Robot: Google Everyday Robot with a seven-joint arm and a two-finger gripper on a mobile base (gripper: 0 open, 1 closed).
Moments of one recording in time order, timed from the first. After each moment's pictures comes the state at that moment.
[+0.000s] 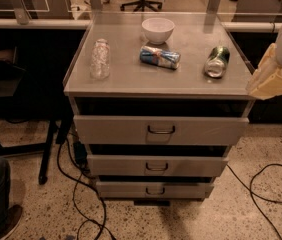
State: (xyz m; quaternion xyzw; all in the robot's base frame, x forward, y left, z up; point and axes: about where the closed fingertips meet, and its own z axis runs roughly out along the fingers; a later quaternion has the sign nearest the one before) arm 0.438 -0.216 0.977 -0.60 0.78 -0.04 0.16
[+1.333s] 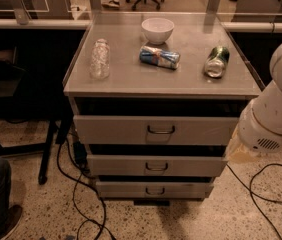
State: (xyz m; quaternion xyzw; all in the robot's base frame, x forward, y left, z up) arm 0.414 -0.218 0.812 -0.59 0.80 -0.01 0.09
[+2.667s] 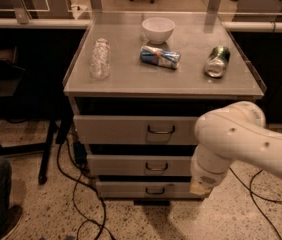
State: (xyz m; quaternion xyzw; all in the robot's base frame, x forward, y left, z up) arm 0.413 -0.168 0.651 -0.60 0.80 0.01 0.02
